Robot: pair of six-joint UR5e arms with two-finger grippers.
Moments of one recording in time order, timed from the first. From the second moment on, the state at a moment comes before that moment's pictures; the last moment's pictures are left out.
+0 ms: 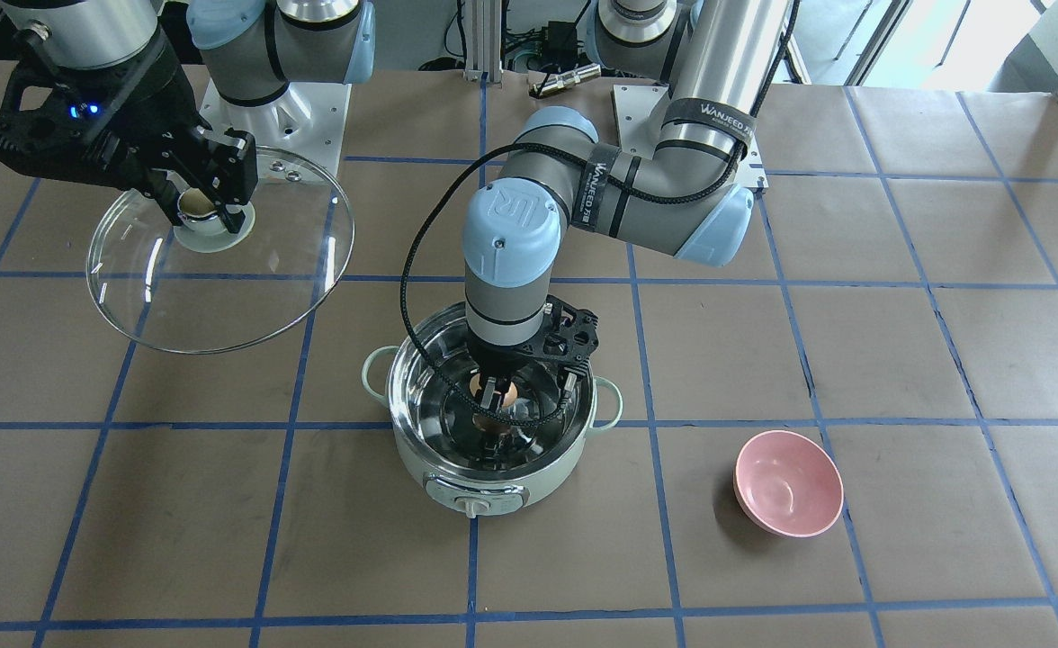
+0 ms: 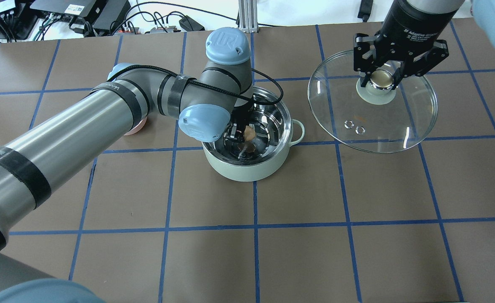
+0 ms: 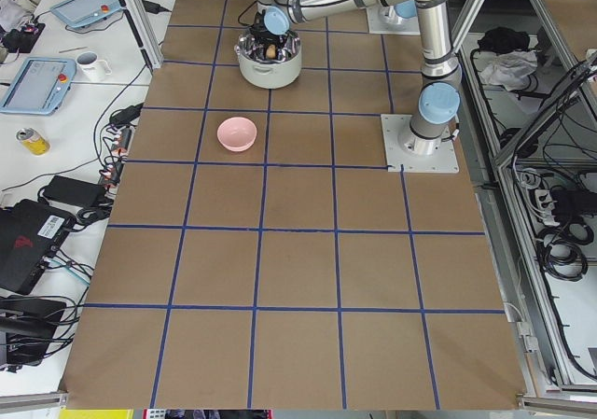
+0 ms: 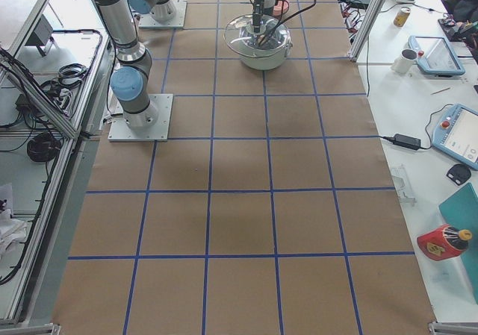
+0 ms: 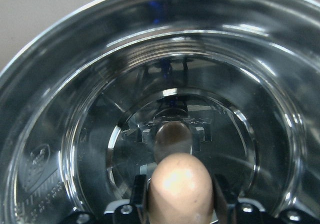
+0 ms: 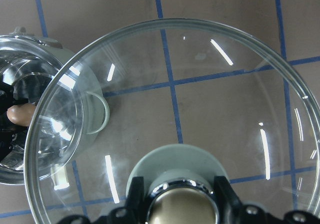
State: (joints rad) left arm -1.93 -2.02 -1.61 -1.07 1.56 -1.66; right arm 1.57 -1.58 1.49 -1.51 -1.55 0.16
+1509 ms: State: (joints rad) left arm -1.93 -1.97 -1.59 -1.10 1.58 -1.59; right arm 1.57 -1.58 1.49 -1.51 -1.55 0.16
